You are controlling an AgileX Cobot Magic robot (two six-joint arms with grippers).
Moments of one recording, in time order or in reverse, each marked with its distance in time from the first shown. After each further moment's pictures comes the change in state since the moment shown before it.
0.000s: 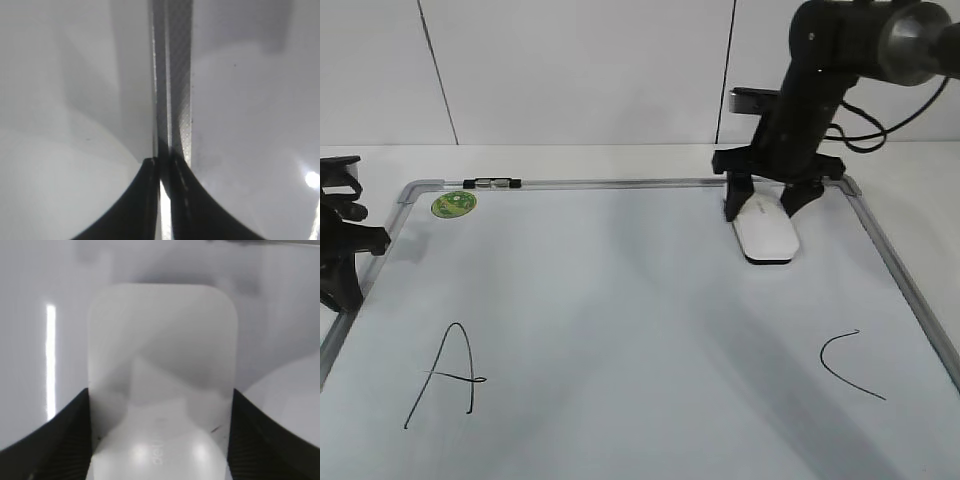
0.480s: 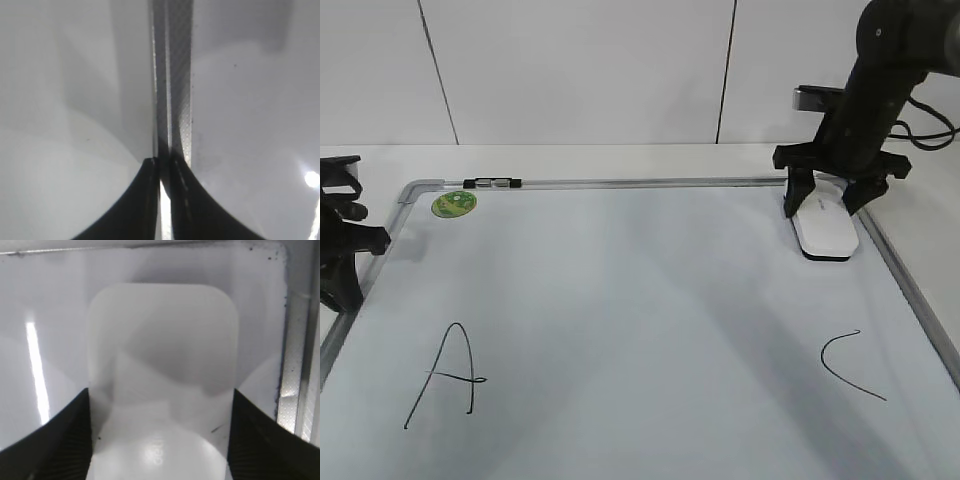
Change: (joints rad) left arm 0.000 0.000 -0.002 0.000 0.000 0.000; right arm -0.141 -0.046 0.045 -0.052 0.002 -0.004
